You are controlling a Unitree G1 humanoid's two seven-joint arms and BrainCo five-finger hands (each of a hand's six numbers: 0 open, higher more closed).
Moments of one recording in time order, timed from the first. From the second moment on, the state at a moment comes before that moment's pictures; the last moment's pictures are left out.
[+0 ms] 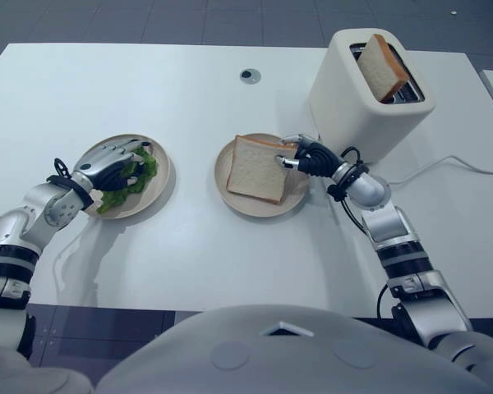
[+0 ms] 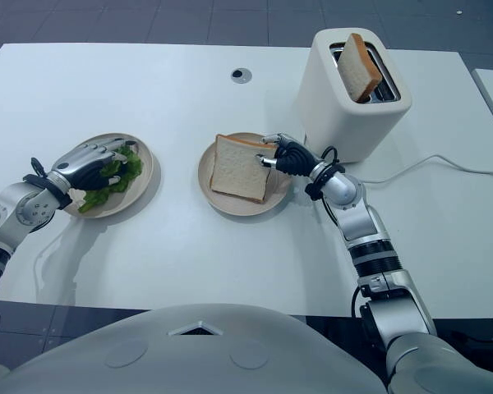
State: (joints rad) left arm -0.15 0.89 -0.17 0.45 0.70 -0.58 -0.05; right arm -0.19 -0.41 0.19 0.18 -0.23 -0.27 0.41
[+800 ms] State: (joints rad) left arm -0.18 0.92 -0.23 0.46 0.72 -0.57 -0.04; right arm -0.21 -0.41 0.08 0.08 -0.15 -0.29 0.35
